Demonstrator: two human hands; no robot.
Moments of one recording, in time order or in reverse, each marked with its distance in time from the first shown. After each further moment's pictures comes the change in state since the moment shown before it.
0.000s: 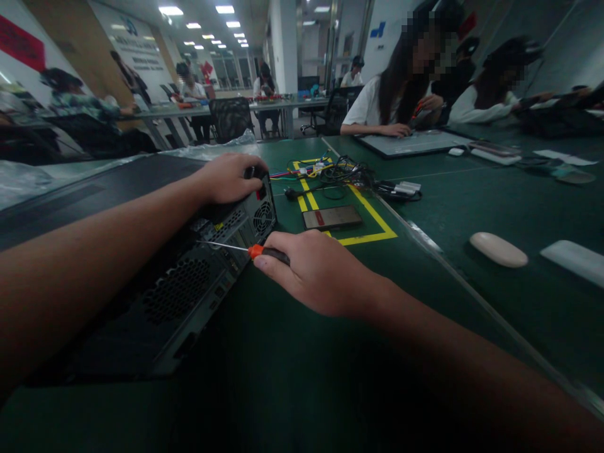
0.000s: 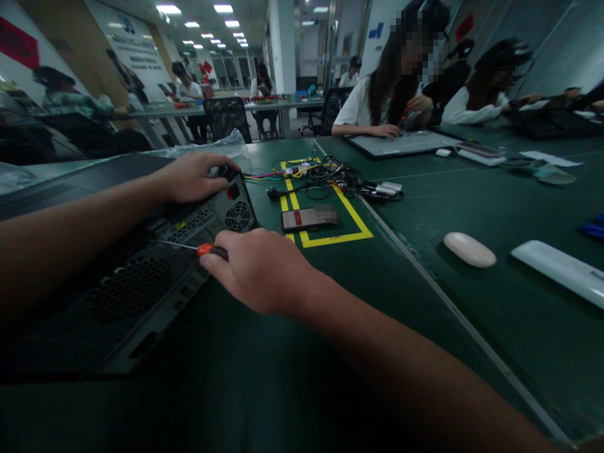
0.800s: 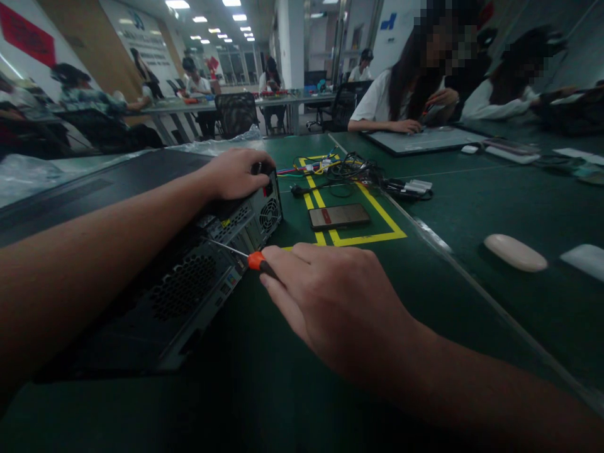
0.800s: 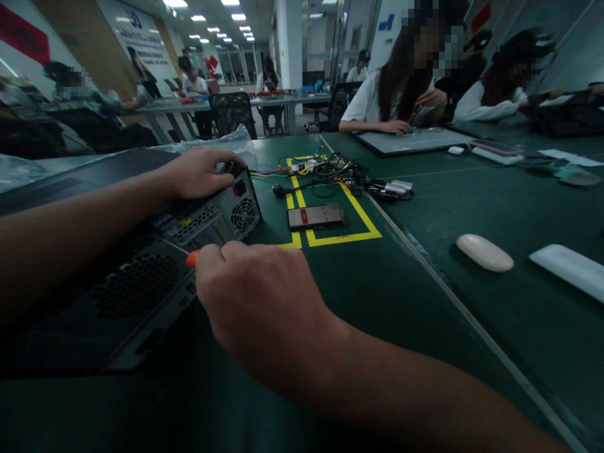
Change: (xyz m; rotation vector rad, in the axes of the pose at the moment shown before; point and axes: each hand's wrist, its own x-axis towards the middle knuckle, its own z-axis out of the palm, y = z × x) left_hand -0.001 0.004 -0.004 0.014 -0.012 -0.014; right_hand -0.025 -0.031 0.000 -0.277 0.135 -0.074
